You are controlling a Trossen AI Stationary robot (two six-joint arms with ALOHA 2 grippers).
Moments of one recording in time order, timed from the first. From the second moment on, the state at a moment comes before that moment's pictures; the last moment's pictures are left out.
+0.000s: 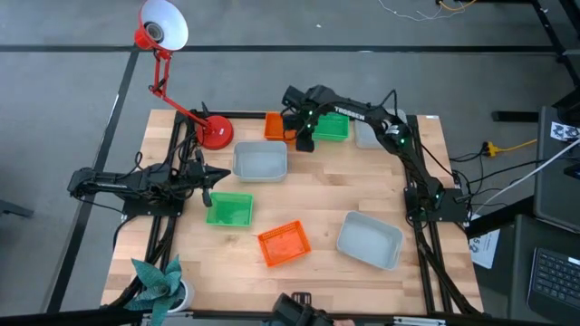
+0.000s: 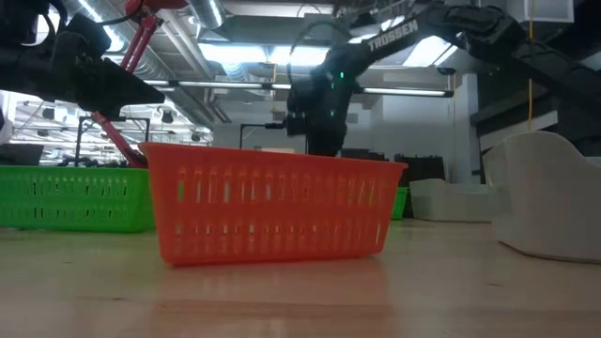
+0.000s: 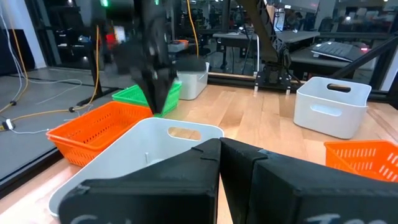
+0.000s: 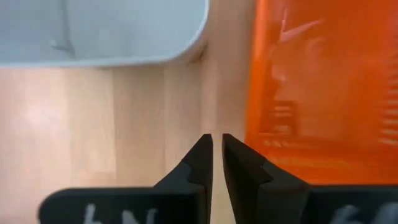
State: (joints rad) left arm -0.03 0.04 0.01 0.06 -0.37 -0.02; right arm -0.52 2.35 2.11 -1.15 -0.27 -0.50
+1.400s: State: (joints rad) left arm -0.03 0.04 0.01 0.06 -0.37 -0.02; right arm -0.49 2.35 1.98 -0.63 -0.19 -0.39
